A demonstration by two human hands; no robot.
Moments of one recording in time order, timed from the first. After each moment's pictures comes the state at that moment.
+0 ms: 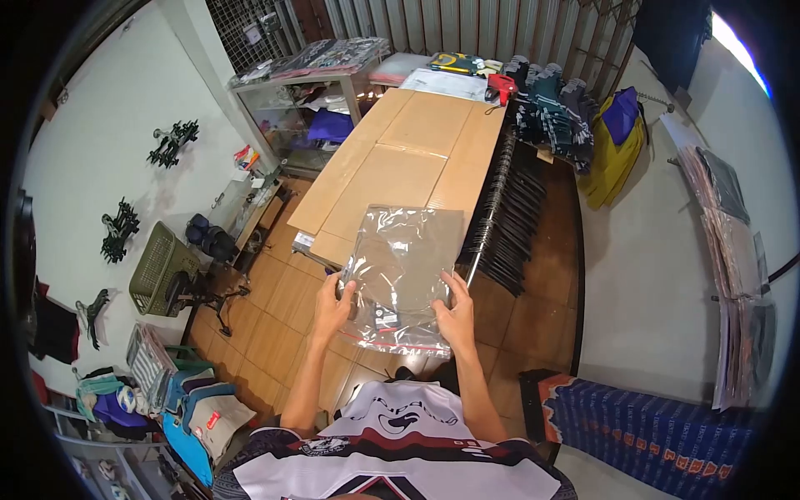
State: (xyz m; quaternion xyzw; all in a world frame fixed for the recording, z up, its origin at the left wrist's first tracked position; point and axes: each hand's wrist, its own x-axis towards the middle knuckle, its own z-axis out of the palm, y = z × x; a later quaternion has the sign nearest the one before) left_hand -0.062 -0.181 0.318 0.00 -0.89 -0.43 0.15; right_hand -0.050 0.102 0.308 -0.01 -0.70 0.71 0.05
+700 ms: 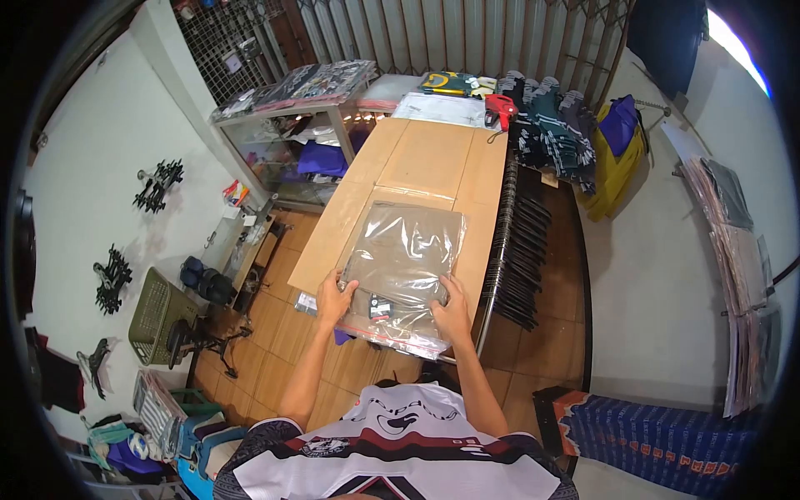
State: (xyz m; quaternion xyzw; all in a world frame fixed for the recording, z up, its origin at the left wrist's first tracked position) left_hand -0.261 -0.246 0.277 0.04 -0.93 -0.35 0.09; right_hand -0.216 0.056 0.237 -0.03 -0.78 0.61 0.11
